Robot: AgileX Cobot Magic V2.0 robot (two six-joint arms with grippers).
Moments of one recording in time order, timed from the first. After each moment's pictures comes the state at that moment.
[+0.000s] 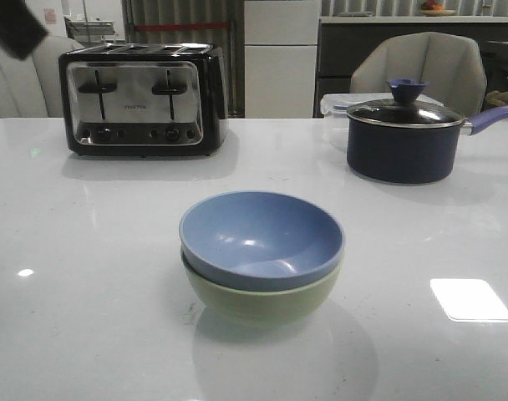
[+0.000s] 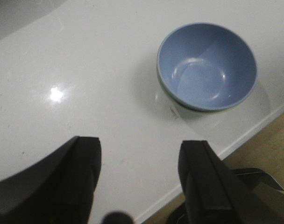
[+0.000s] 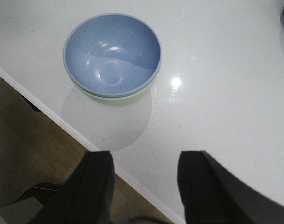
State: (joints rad) left arm -0.59 1.02 -0.95 -0.01 0.85 0.11; right arm 0.48 0.69 -0.61 0.17 0.68 -0.17
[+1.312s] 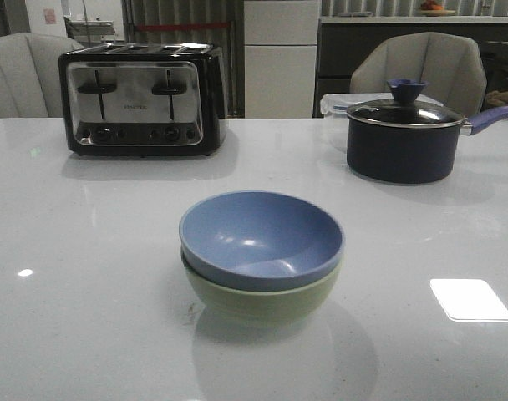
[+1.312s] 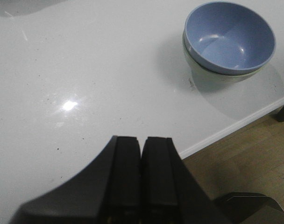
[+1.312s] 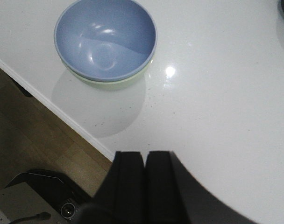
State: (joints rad) left arm -0.59 0.59 -0.66 0.09 0.86 -0.08; right arm 0.48 0.69 -0.61 0.13 0.73 -0.17
